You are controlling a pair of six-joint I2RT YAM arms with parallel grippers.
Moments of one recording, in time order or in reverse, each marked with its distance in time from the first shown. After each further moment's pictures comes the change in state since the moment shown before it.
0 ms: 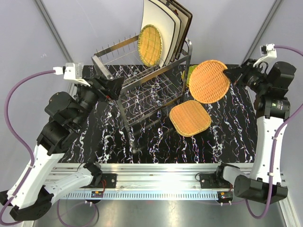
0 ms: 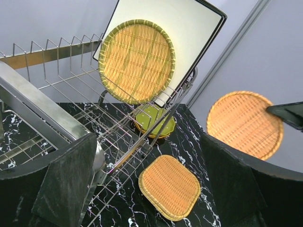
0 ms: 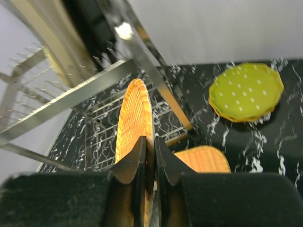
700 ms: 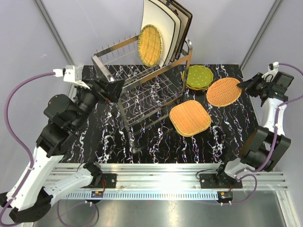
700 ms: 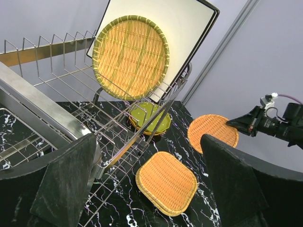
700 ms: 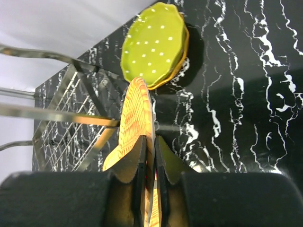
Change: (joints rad) left arm 0.000 -0.024 -0.026 0.003 0.034 0.000; right arm -0.293 0.375 -0.203 0.153 -0.023 0.002
